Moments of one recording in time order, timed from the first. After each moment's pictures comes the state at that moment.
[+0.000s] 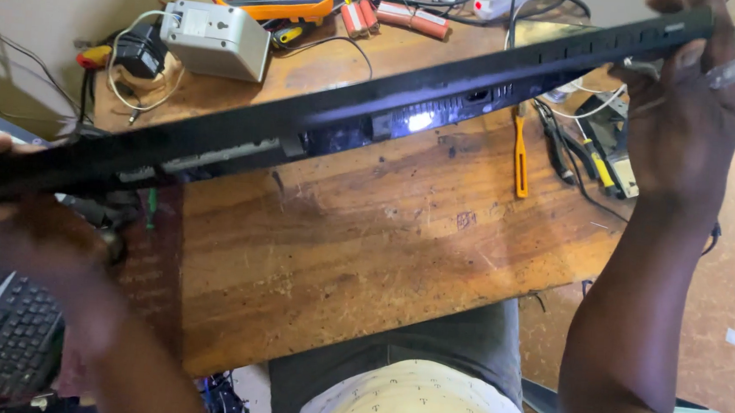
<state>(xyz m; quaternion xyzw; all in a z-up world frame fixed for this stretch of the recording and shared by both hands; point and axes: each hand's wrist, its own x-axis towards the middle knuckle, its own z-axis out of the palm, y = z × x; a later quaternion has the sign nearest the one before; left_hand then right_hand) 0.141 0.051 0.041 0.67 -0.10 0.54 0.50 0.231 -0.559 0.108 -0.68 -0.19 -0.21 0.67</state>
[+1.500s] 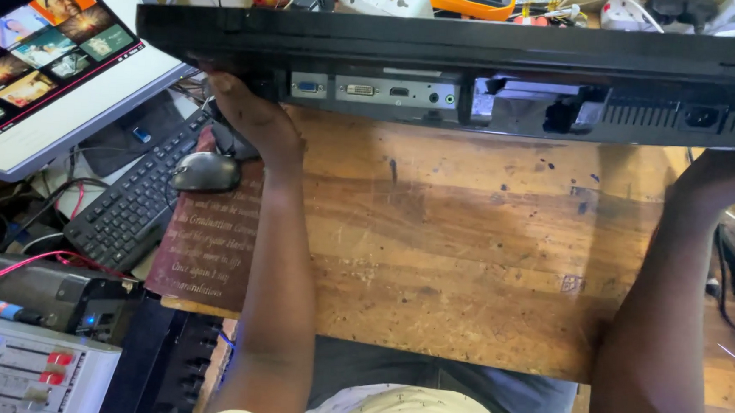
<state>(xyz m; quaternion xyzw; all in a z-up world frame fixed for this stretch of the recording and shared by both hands) 0.226 0.014 0.010 0.52 -0.07 0.63 0.58 0.472 -0.542 -0.068 -0.47 -0.38 -0.33 0.72</state>
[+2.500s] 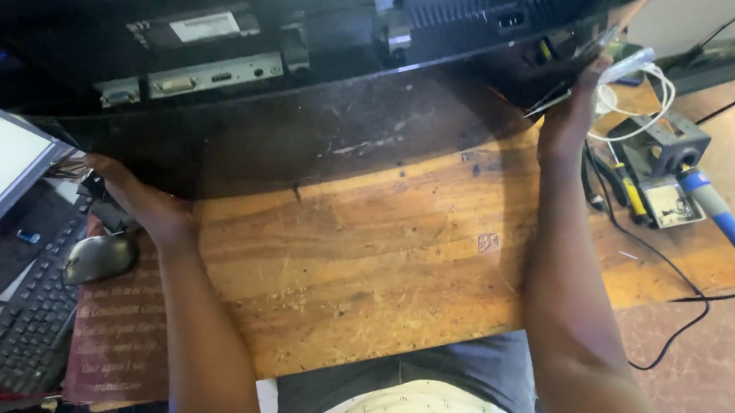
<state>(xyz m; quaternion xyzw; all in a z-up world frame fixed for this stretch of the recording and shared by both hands) 0.197 0.015 -0.016 0.58 -0.06 0.41 0.70 0.395 -0.500 -0.038 -0.49 -0.19 -0.23 0.82</state>
